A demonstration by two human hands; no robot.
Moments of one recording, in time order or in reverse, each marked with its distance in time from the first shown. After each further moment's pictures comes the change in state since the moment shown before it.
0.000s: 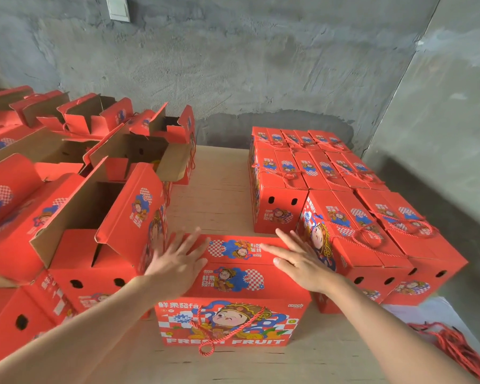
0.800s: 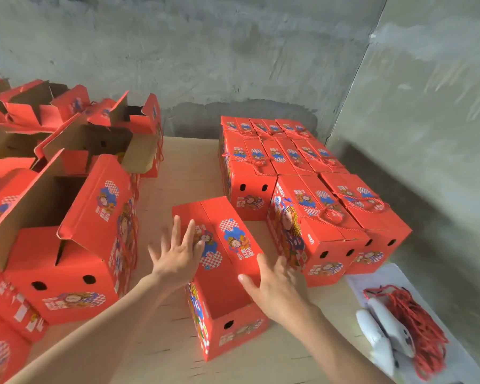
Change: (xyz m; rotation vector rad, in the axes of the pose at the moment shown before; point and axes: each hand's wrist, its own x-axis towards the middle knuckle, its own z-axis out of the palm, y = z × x) left_hand 0.017 0.051 0.022 -0.391 0.043 -0.196; right_hand -0.075 -0.087 0.027 -0.255 0.136 0.479
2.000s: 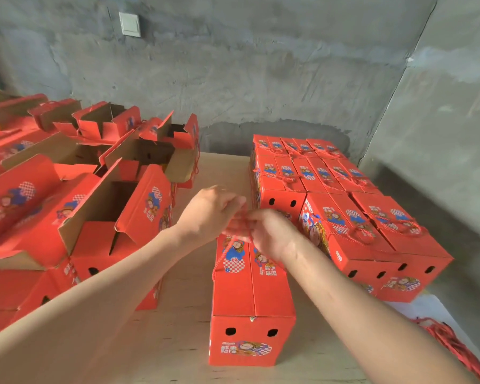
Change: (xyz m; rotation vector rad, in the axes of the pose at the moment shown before) left_hand -0.042 0.055 -0.129 -0.256 0.498 0.583; right_hand 0.060 -0.079 -0.085 1.659 -0.495 -0.142
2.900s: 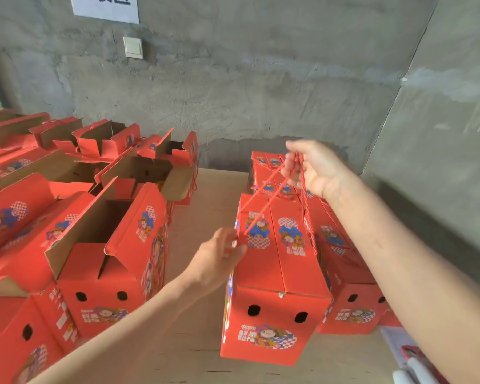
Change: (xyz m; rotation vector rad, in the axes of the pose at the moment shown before) left_hand -0.024 -0.015 0.052 -0.284 -0.120 -0.369; right_hand -0.007 -0.147 -0.028 -0.316 0.357 -0.161
